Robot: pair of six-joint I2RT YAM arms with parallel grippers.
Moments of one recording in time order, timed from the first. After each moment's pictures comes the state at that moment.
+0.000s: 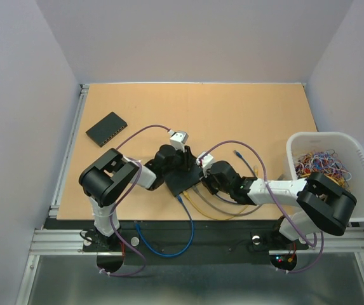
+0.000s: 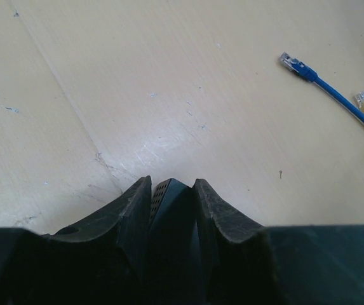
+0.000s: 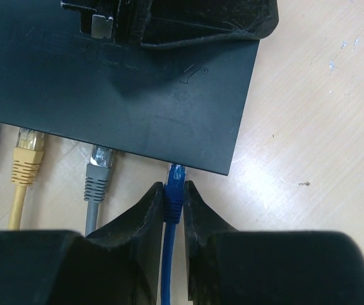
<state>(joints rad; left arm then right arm) -0.71 1.81 0.61 0.84 0.08 -0.42 0.91 1.43 0.53 0.25 0.09 0.05</state>
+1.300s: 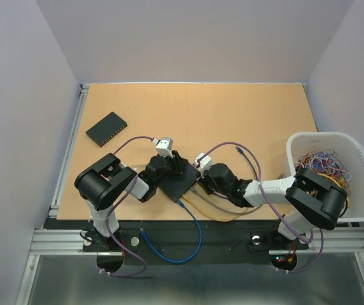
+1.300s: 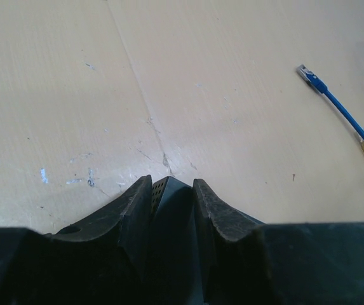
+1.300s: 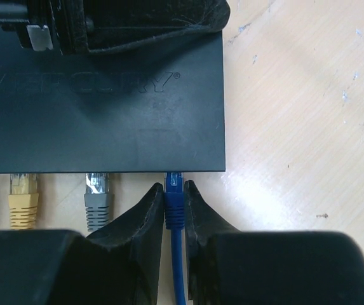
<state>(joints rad) -0.72 1.77 0.41 1.06 -0.09 -0.56 0.93 1.52 0.50 0.46 0.11 0.06</state>
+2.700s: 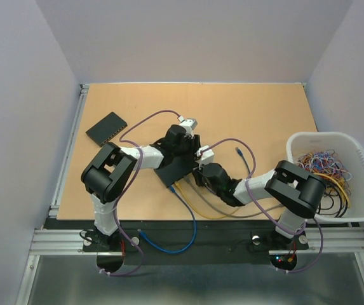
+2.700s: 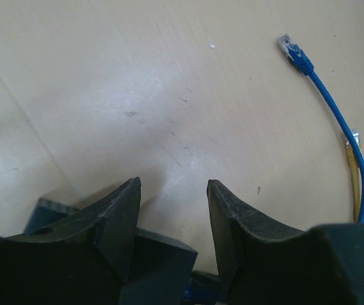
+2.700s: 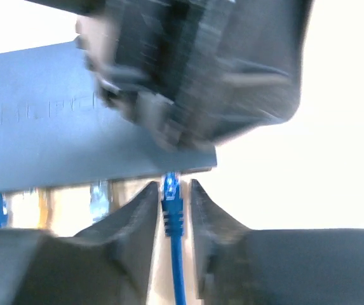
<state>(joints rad) -0.67 1.86 0.96 0.31 0.20 -0.46 0.95 1.70 0.55 0.71 0.38 0.28</state>
